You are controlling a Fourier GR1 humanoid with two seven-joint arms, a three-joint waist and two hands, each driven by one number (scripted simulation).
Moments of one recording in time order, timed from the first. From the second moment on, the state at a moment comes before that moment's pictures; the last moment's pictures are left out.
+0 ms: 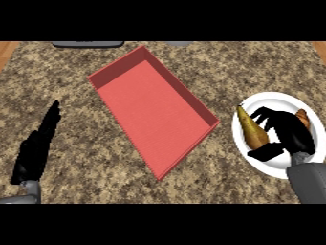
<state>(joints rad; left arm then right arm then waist) -0.01 0.18 0.06 -1.54 -0.20 0.04 0.10 -0.23 -0.30 0.02 -1.25 0.87 0.05 0.07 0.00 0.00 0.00</state>
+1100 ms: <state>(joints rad) 0.03 0.16 0.07 -1.59 -0.22 0.03 0.09 -0.23 -0.28 0.06 -1.69 0.98 0.23 0.24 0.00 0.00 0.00</state>
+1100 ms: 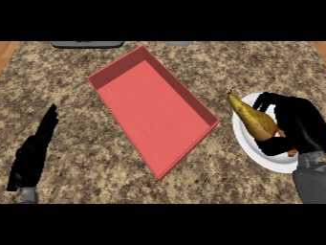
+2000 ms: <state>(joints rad) -0.01 0.15 0.08 -1.53 -0.23 0.03 0.06 -0.61 -0.04 0.11 -1.82 0.75 0.31 0.44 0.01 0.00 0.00</state>
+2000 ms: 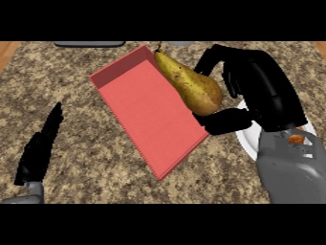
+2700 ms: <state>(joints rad) -0.03 0.14 0.07 -1.54 -0.24 0.01 0.10 -0.96 0.00 0.24 -1.16 0.70 0.03 0.47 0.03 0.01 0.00</state>
